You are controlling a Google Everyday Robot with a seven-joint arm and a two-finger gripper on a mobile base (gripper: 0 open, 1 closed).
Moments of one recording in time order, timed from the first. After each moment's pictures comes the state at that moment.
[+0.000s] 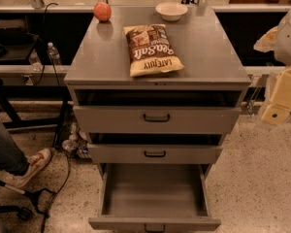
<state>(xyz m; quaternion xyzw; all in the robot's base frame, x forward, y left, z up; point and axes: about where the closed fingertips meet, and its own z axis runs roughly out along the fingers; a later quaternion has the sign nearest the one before) 0.438 -0.216 0.978 -0.60 0.78 -0.04 0.16</state>
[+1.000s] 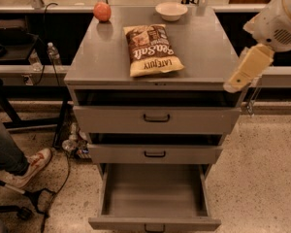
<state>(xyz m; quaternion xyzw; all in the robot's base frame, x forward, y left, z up) 0.545 -0.213 0.969 -0.53 0.80 -0.01 0.28</state>
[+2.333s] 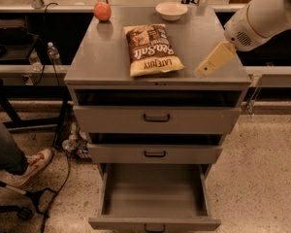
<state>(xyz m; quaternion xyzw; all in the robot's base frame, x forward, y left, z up) 0.624 -0.185 0.942 -0.47 0.81 0.02 0.35</state>
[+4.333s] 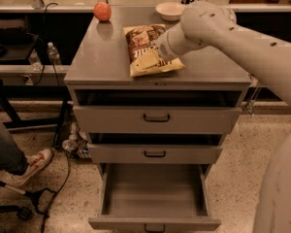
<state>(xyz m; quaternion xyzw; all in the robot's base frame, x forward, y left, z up) 0.752 -0.035 0.847 -0.35 0.85 0.12 0.39</state>
